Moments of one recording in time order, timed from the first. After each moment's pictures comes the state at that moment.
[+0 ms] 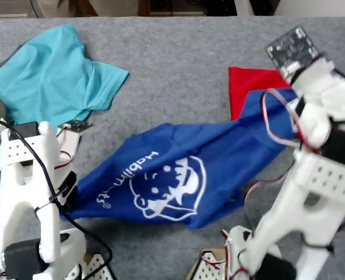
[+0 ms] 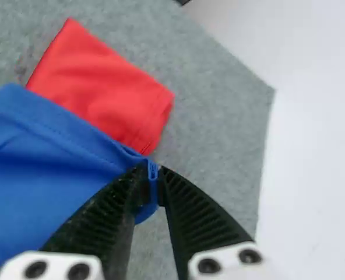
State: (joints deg) left arm -16.5 -23.4 38.9 99.7 -45.6; right arm 20.2 -26.9 -1.3 77.3 47.9
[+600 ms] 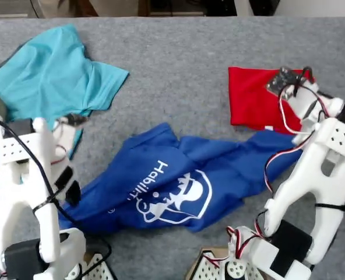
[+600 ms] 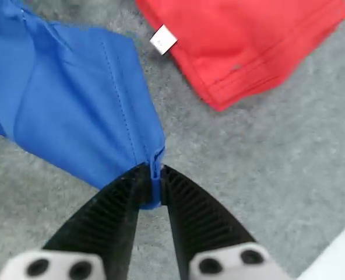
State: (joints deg) left arm -17.0 -23.7 30.9 99.7 -44.9; right arm 29.6 -12.7 12.0 78.6 69.5
